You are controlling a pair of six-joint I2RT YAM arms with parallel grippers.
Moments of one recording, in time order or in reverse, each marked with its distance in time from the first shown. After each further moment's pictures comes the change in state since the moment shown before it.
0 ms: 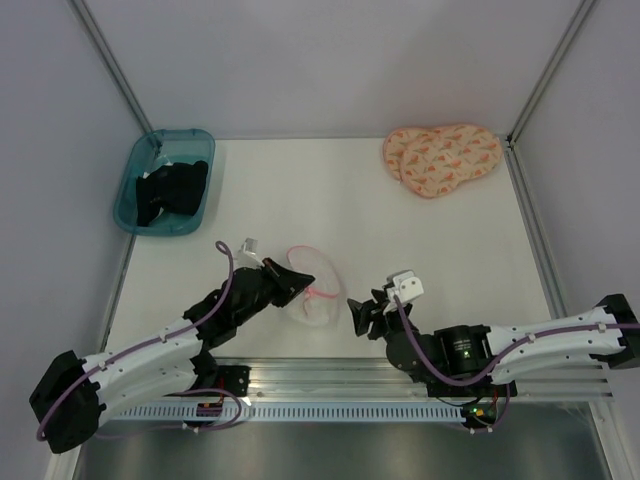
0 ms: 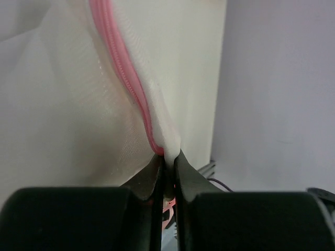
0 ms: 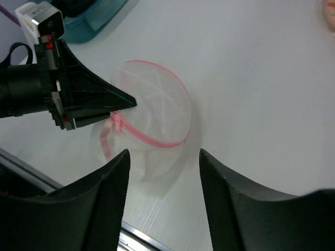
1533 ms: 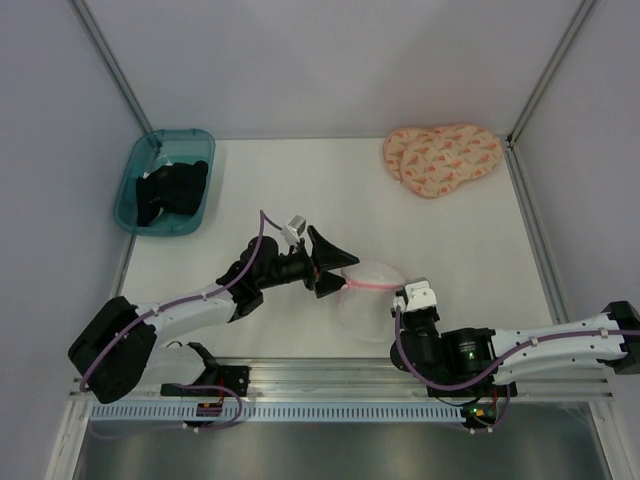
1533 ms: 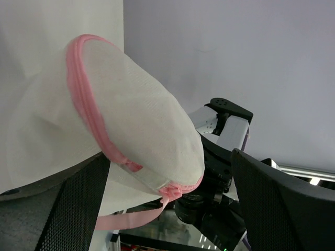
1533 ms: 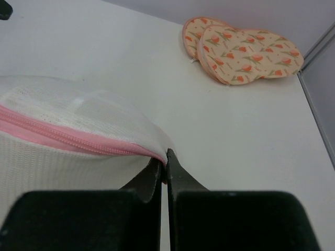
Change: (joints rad) left arm 0.070 0.404 0.173 0.425 0.561 -0.182; right arm -0.040 -0.081 -0.150 -0.117 0.309 -0.192
